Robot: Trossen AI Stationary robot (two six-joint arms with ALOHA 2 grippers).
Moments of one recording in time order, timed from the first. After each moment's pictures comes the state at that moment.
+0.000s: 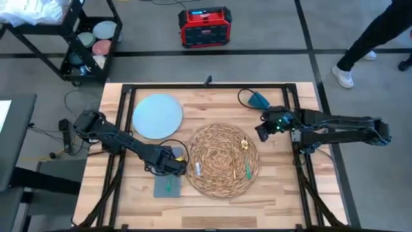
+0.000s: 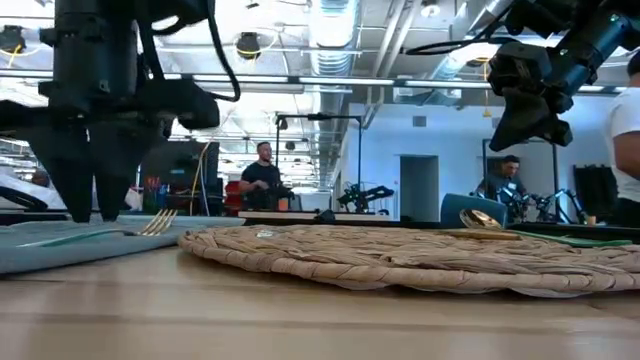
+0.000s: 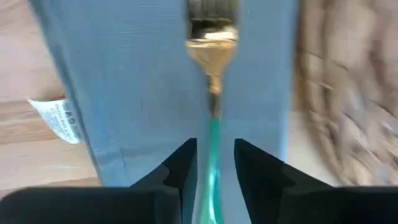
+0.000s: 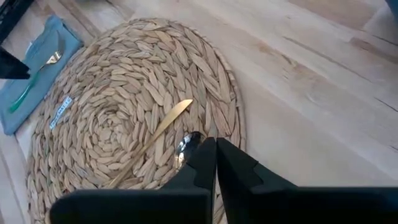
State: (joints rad) left arm -0.37 1.59 1.01 -0.81 -0.07 -1.79; right arm -0.22 0.80 0.57 -0.58 0.05 0.65
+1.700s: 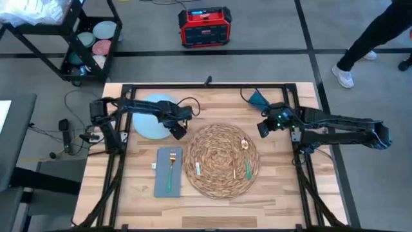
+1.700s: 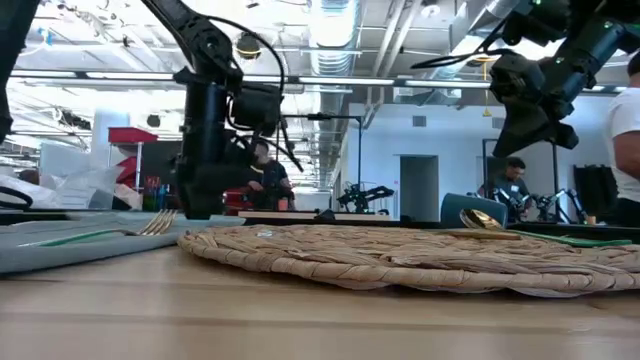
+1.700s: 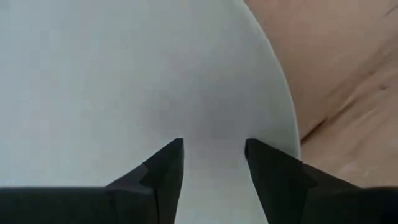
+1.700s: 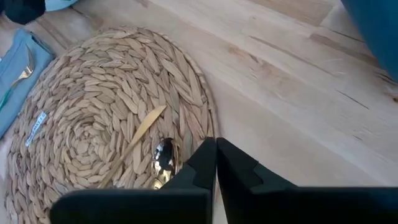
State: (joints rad) left arm 0.34 1.75 1.02 -0.85 -0.22 -0.44; right arm -0.31 0.80 0.57 -0.62 0.05 0.65
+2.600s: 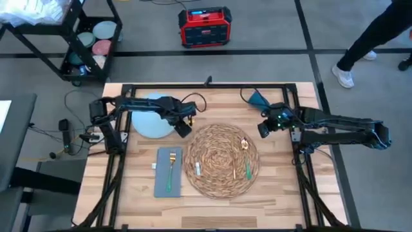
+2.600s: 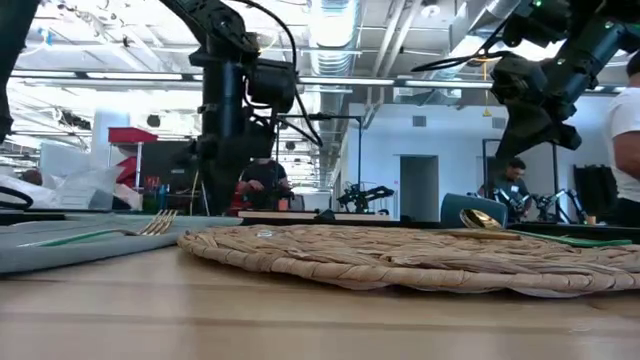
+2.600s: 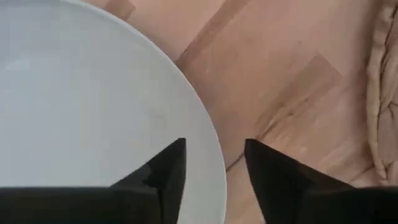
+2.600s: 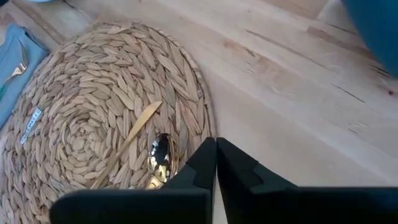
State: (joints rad) left arm 0.30 1.75 1.17 -0.93 -0.23 -0.41; right arm -0.31 0.80 0.57 -0.64 0.05 0.66
